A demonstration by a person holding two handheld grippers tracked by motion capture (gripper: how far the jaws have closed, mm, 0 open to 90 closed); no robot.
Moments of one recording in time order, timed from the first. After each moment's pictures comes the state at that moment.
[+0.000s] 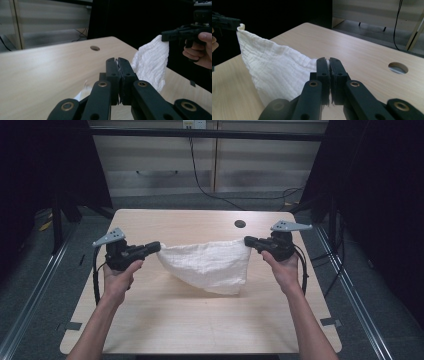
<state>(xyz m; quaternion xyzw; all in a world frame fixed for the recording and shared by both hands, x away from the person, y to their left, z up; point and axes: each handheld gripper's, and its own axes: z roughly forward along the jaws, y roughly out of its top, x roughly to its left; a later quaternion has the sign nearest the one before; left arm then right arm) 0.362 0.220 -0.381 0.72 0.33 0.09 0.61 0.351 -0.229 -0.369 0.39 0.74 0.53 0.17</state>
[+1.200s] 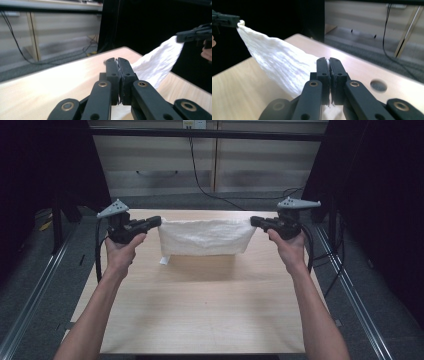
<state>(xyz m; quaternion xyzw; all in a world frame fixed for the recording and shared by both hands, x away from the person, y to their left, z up) 0.401 0.208 -0.348 0.72 0.34 0.14 0.59 0.379 -0.244 -0.338 0.40 0.73 0.52 0.18</state>
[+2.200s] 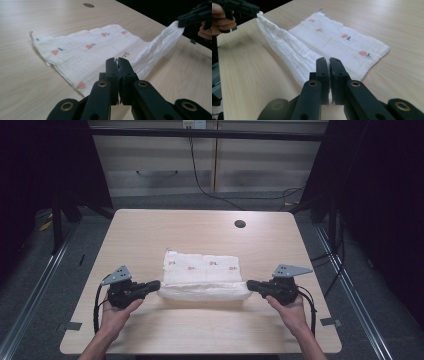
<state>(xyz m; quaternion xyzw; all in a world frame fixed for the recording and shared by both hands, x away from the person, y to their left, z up) 0.295 0.228 -0.460 0.78 0.33 0.06 0.53 0.266 -0.235 -0.446 0.37 0.78 0.49 0.11</state>
